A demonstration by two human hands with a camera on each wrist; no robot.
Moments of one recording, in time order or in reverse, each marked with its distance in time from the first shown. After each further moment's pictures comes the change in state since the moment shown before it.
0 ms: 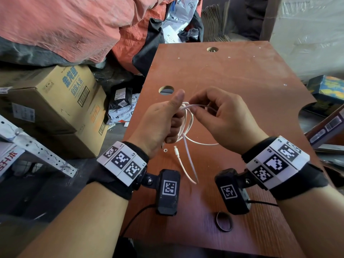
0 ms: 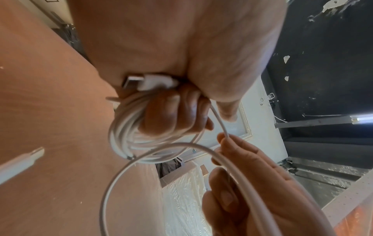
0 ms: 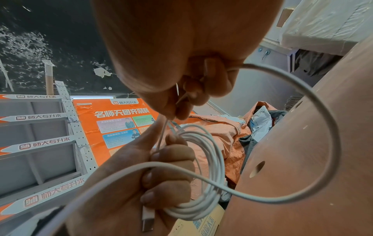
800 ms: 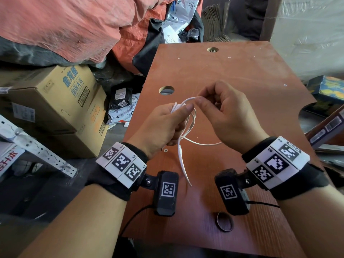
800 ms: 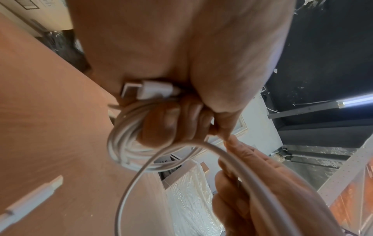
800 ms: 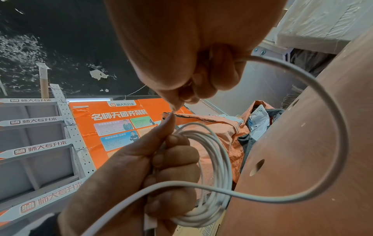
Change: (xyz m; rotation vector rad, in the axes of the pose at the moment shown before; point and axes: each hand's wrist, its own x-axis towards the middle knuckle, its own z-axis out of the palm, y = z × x) left_hand -0.005 0.001 -0.004 0.168 -0.118 0.049; right_hand 0.003 0.001 0.001 0.017 0.106 0.063
